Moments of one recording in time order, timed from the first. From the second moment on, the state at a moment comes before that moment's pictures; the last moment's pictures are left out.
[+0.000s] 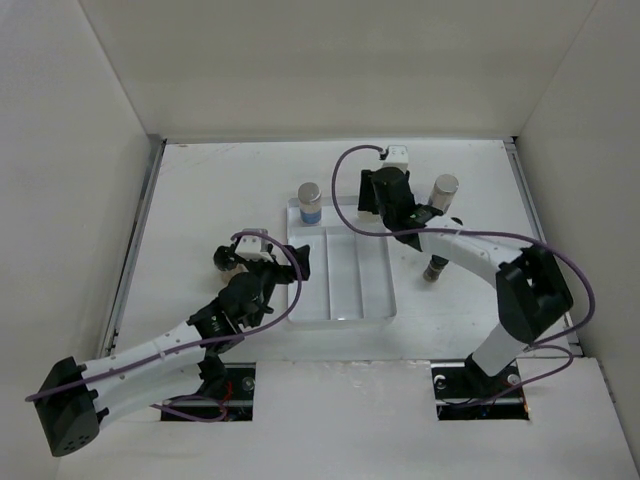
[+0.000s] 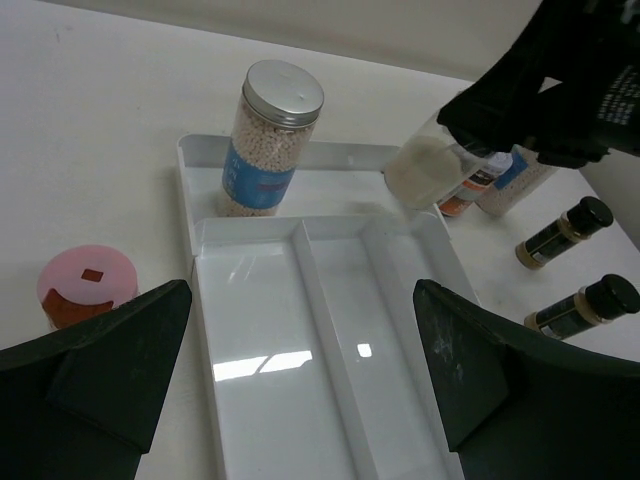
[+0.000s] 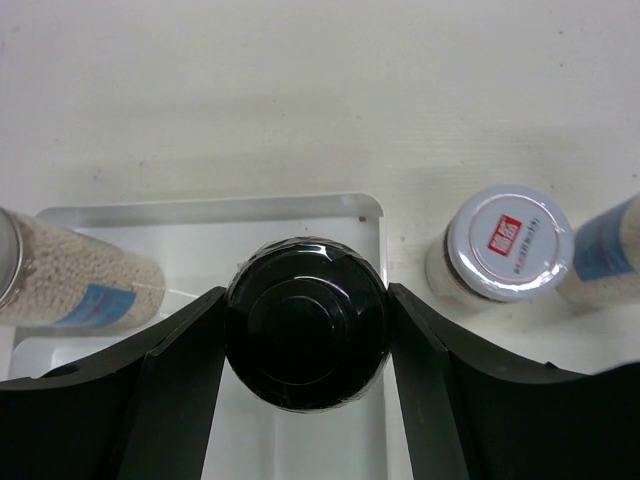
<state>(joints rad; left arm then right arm) -0.94 0.77 0.35 0.36 -0.66 -0.40 0.60 1.59 1.13 0.01 0.48 0.34</state>
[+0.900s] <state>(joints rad) -0.89 0.84 0.49 -0.05 -0.75 -0.51 0.66 1.20 0.84 0.14 0.56 0.33</state>
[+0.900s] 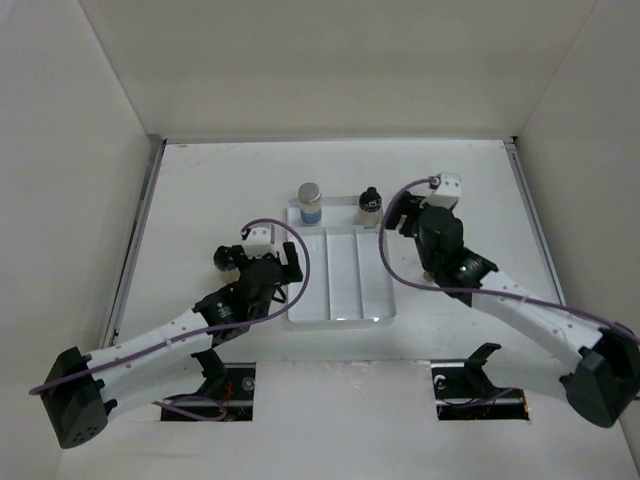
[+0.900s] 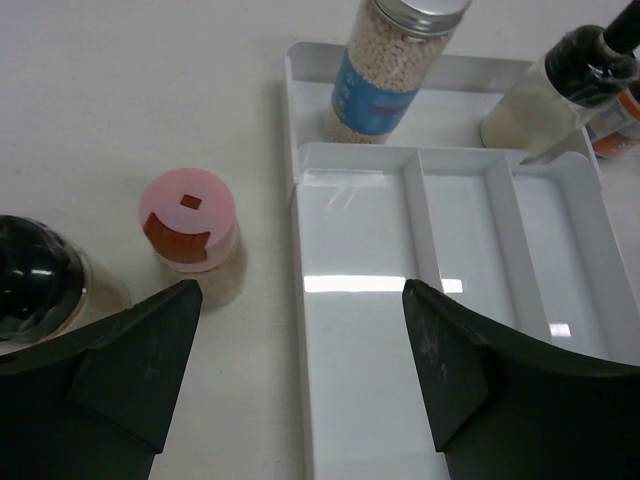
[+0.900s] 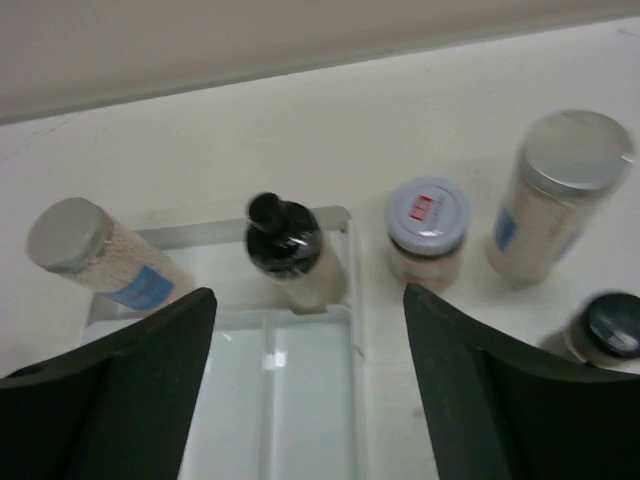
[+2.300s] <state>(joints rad) -0.95 0.94 0.43 0.28 -0.64 -0.51 0.61 0.96 0.59 -0.19 0.74 0.57</state>
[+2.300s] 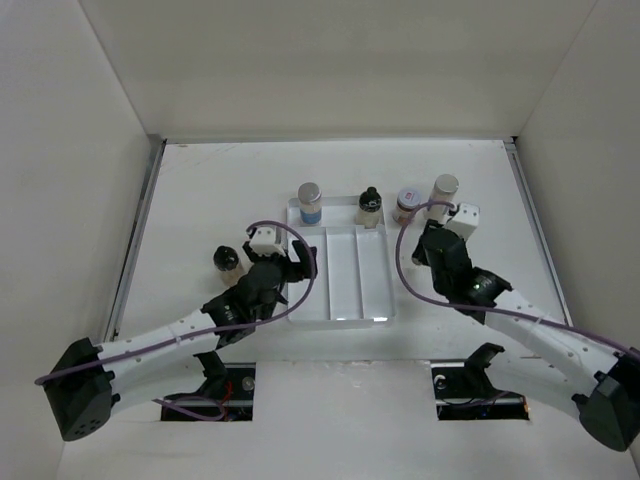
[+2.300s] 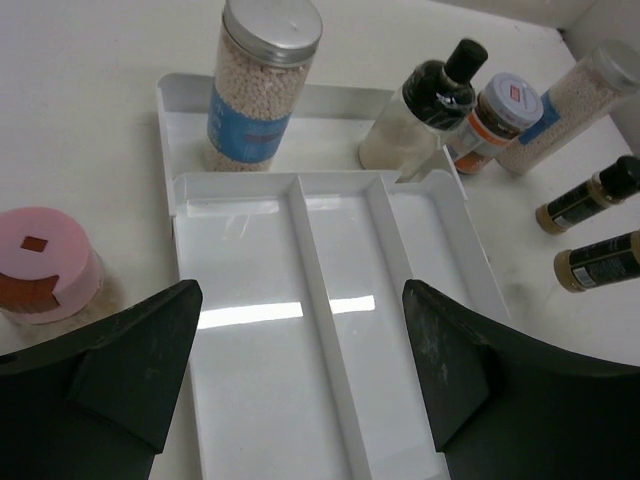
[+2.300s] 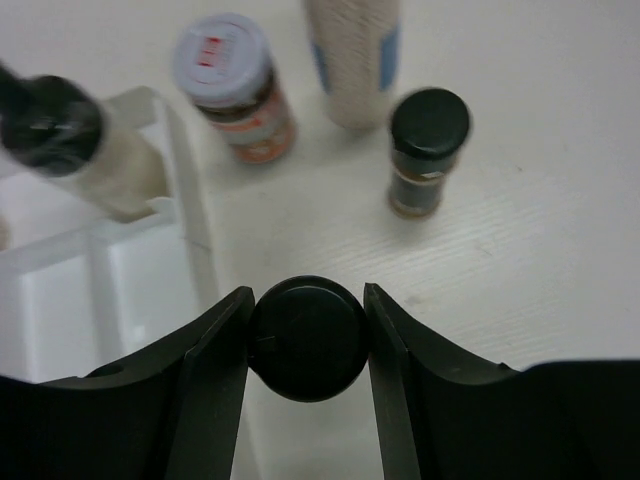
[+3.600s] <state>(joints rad) -0.86 0.63 0.39 0.17 -0.65 -0.48 0.72 1.97 1.42 0.03 0.50 0.31</state>
